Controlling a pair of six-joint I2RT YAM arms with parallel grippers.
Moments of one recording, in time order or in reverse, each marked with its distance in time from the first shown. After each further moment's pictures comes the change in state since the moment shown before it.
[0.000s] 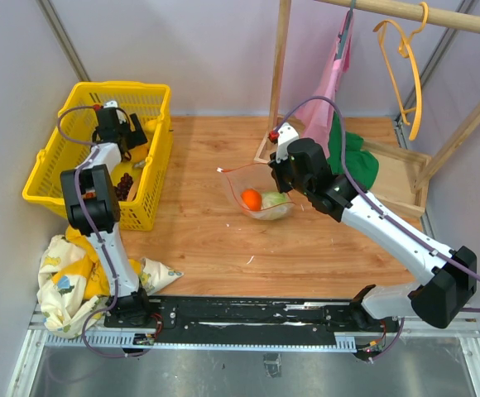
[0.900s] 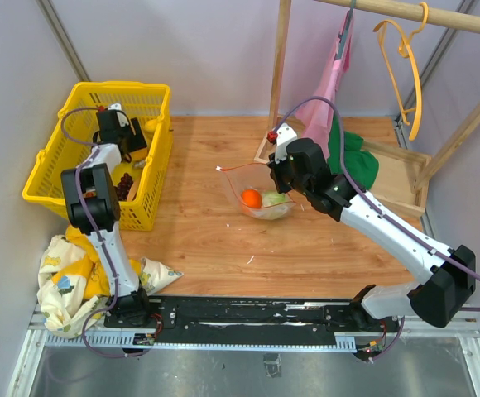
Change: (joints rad) left arm 0.006 0.062 0.020 -0.001 0.081 0.051; right arm 0.000 0.008 0.000 0.001 -0.014 -0.001
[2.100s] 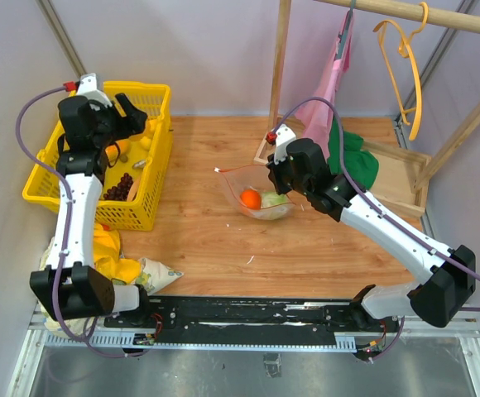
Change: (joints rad) left arm -0.057 -0.766 -0.148 -0.242 0.164 -0.126; right arm 0.000 0.000 0.000 -0.004 -0.034 0.003
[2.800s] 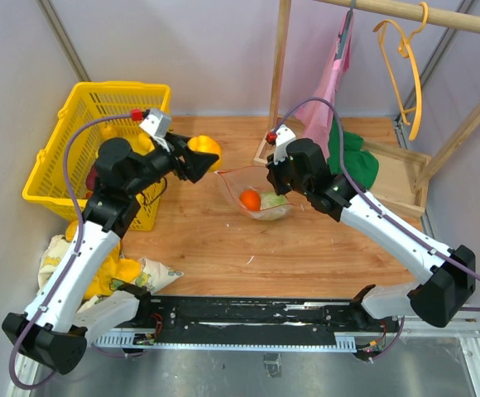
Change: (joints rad) left arm -0.491 -0.341 -0.284 0.198 0.219 0.024; right arm 0.000 0.000 0.000 -0.001 -0.025 0.022
